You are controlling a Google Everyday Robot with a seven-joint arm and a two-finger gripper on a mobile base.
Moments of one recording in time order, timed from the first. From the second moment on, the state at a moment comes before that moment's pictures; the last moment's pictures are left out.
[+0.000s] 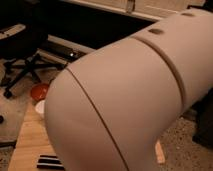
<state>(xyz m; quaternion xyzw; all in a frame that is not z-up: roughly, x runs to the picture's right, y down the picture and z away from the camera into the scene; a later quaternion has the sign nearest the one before) -0.096 0.074 0.697 -0.29 -0.29 -0.24 0.88</state>
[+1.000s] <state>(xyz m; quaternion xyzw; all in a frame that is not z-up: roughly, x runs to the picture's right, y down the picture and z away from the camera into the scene) -0.095 0.075 0.702 -0.31 -0.20 -0.27 0.89</state>
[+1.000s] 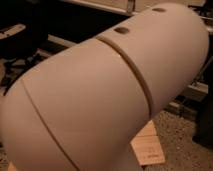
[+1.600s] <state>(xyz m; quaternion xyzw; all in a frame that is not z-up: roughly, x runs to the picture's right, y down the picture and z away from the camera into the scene) -0.101 0.083 0.706 -0.31 -0.19 -0.26 0.89</state>
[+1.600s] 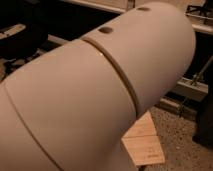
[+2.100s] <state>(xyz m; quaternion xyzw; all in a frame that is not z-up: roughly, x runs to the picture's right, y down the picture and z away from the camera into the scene) -0.119 0.097 0.710 -0.33 -0.19 -0.28 0.88</state>
